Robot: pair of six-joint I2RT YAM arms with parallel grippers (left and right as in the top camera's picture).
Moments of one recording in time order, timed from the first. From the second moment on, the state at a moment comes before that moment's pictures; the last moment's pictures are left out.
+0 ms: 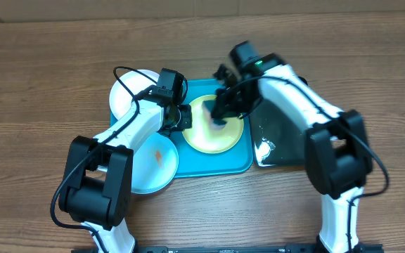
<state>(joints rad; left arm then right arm) -0.30 1.90 1.20 -0.58 0.09 -0.34 0.39 2.13 1.73 -1.01 -0.62 0.17</state>
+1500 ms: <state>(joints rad) -0.30 1.90 1.19 -0.56 0.10 -0.34 0.16 1.99 1.35 -0.84 -0.04 0.12</state>
